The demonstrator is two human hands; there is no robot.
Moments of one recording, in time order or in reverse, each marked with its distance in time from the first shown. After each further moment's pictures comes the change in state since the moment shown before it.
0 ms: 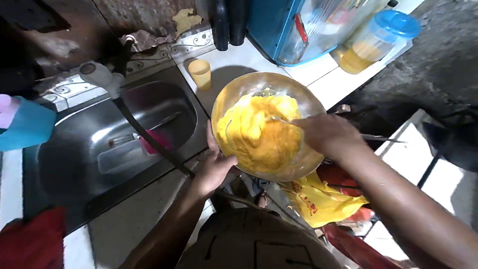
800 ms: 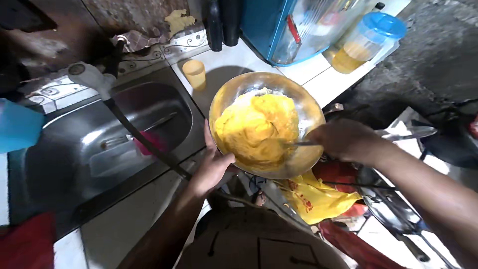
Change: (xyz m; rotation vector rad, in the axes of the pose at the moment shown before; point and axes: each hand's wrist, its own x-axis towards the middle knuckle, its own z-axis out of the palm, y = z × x) left_hand 0.001 0.007 0.009 -0.037 0.029 -0.071; right_hand -0.004 0.041 -0.002 -0.063 -0.129 -0.113
